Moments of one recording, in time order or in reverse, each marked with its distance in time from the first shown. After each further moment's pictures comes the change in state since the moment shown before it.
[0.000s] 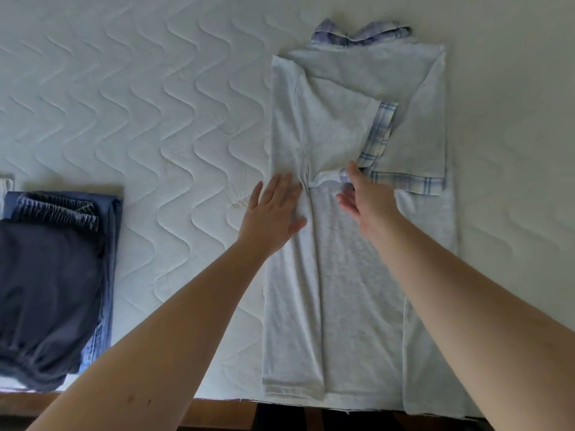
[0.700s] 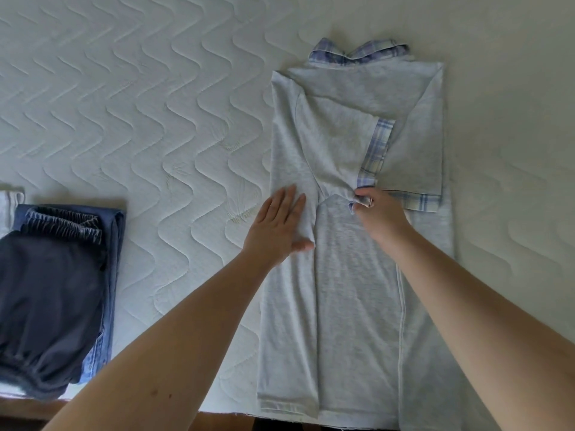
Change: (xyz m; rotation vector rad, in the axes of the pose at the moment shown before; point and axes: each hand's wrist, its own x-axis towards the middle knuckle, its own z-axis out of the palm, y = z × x) left_hand 0.017 0.006 0.014 0.053 -0.156 0.035; right_hand 0.023 -0.002 -0.038 -0.767 -0.111 -0.501
